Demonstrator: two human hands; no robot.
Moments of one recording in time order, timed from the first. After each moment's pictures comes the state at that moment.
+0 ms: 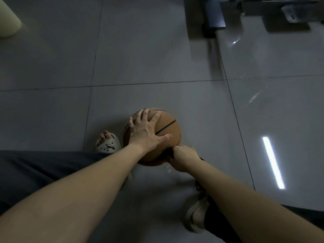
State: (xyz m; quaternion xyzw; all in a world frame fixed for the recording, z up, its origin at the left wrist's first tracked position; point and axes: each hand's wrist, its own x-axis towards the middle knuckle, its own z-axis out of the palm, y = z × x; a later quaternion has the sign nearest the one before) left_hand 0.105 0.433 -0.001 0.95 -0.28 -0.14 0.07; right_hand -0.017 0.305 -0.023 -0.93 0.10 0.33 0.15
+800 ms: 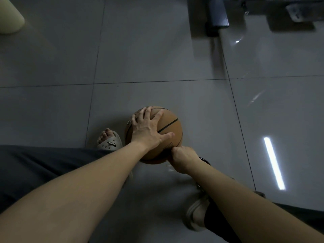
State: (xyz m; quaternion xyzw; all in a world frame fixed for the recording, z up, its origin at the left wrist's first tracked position) left_hand 0.103 0.432 -0.001 0.95 -0.28 -0.15 0.08; right_hand -0.021 0.313 -0.016 -0.93 0.07 0.31 0.17
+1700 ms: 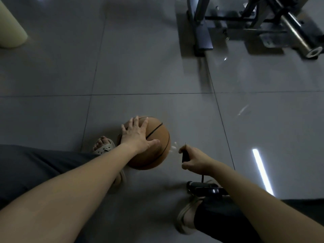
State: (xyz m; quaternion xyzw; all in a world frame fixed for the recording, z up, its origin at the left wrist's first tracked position) left_hand 0.105 0.447 0.031 0.94 -0.26 -0.23 0.00; right_hand -0.065 0.257 0.071 -0.85 0.18 0.30 0.39
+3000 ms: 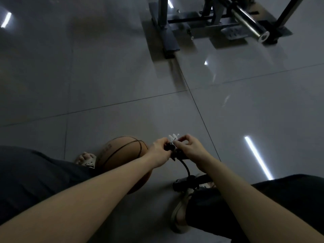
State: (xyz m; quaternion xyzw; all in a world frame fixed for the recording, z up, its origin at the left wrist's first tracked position) left_hand -0.005 0.343 0.055 0.81 -0.22 -0.42 0.34; right_hand -0.106 0.223 0.079 -0.63 0.40 0.06 0.66
